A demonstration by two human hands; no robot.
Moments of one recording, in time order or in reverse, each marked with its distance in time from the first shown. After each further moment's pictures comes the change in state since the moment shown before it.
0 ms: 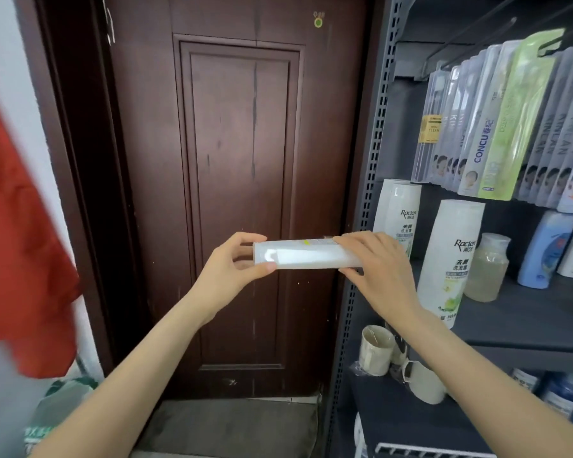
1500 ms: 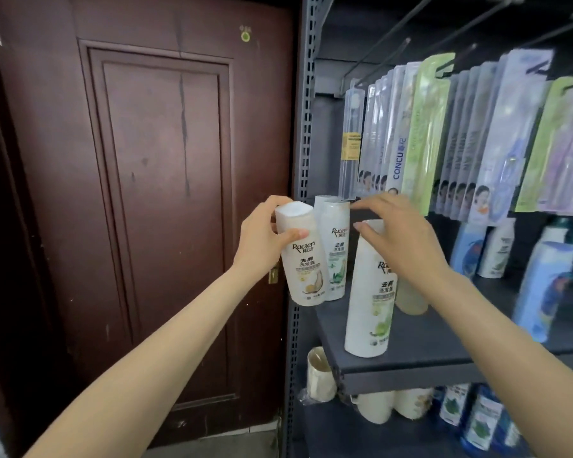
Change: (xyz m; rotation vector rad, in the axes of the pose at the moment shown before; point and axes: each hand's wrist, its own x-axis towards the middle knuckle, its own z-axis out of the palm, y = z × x) left_hand 0.118 0.061 0.143 0.023 0.023 0.317; right_hand 0.046 0.102 -0.091 -0.022 -0.130 0.279
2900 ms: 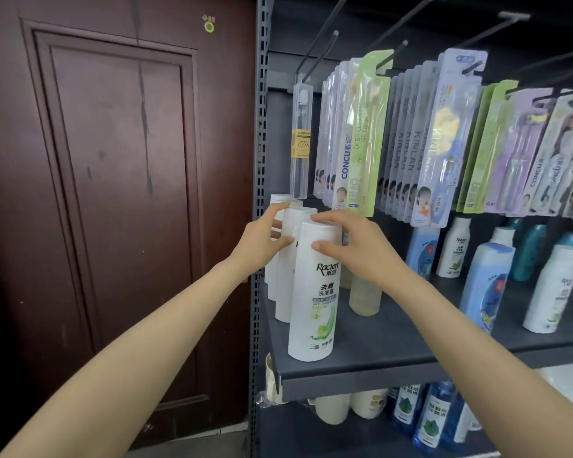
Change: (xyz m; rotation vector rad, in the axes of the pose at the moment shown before) left_hand 0.034 -0.014 0.089 0.161 -0.258 -0.021; right_hand -0.006 0.048 -0.009 0.383 -0.220 0.128
